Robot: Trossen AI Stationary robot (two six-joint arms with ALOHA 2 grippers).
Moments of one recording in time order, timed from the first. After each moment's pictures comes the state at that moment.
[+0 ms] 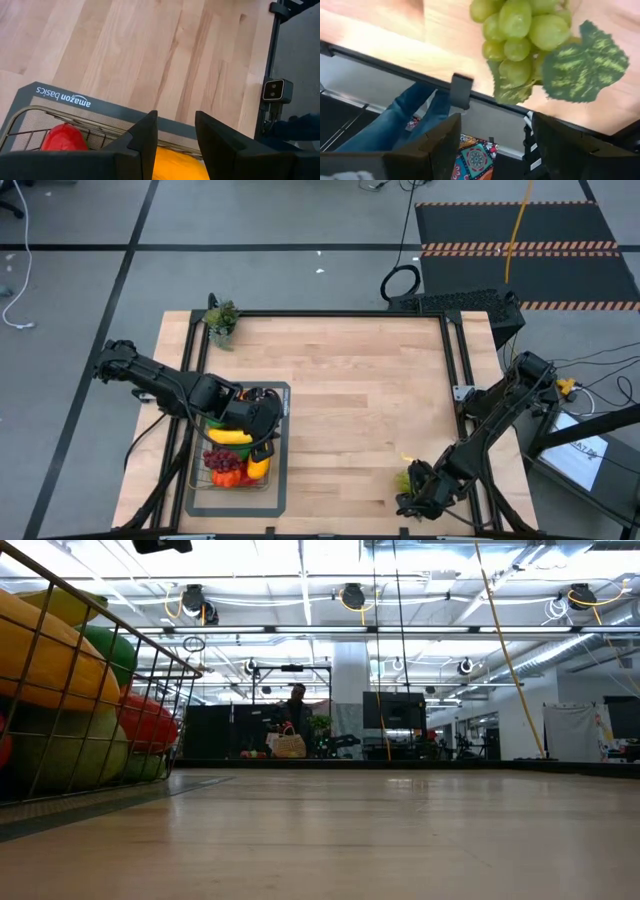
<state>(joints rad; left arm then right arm) -0.37 1.43 1.38 -0.97 -0.11 -0.67 0.87 1.55 0.99 -0.56 -0.27 2.21</state>
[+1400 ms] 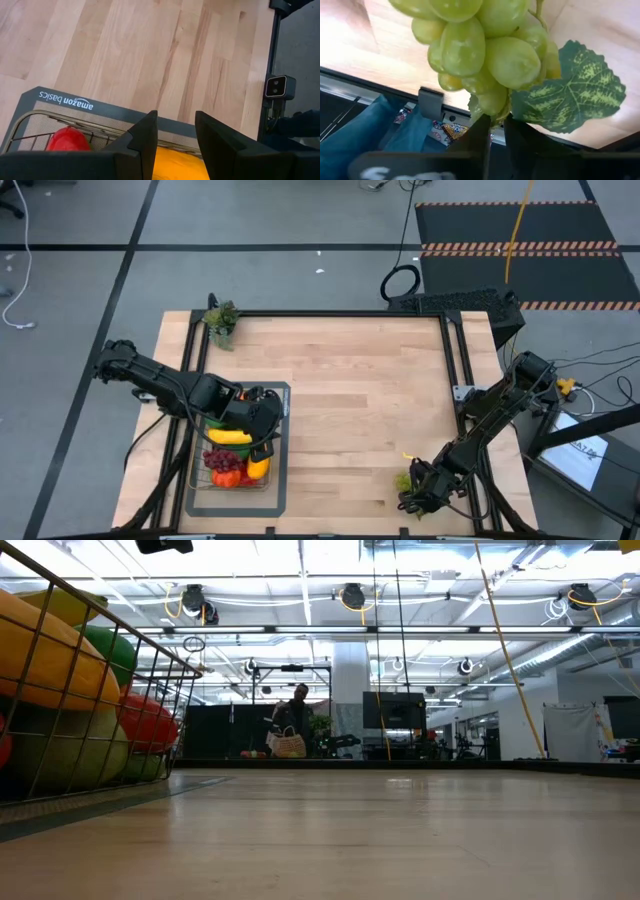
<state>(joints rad) -0.37 1.43 1.38 -0.97 -0.11 -0.63 0.87 1.55 0.80 -0.35 -0.35 2.23</state>
